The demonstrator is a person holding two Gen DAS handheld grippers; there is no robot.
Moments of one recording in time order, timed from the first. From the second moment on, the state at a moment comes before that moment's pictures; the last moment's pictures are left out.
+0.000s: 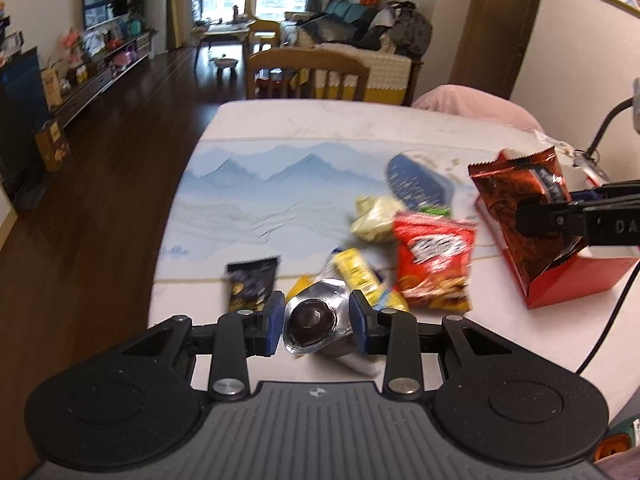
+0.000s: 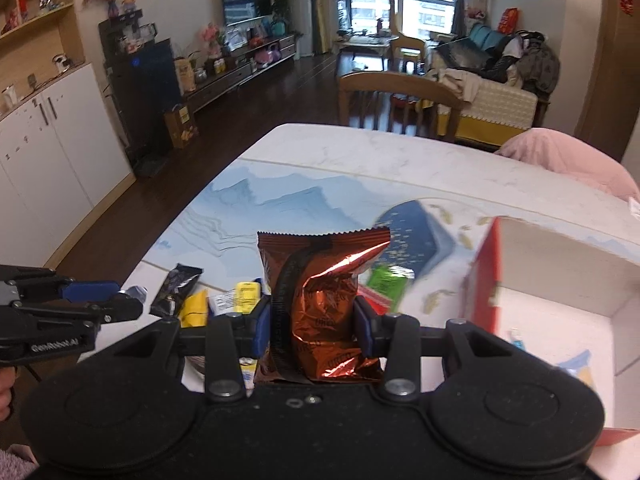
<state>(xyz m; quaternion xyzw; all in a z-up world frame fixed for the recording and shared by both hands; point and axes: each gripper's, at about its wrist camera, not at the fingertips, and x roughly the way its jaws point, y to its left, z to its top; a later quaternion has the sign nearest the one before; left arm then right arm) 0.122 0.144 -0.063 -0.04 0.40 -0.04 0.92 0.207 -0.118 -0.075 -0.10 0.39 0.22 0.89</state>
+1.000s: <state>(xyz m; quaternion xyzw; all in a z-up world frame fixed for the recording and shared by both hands) 0.216 -0.125 -0.022 0.05 0.39 -0.20 0.90 0.263 -0.341 -0.072 -0.07 0.39 0.11 0.91</state>
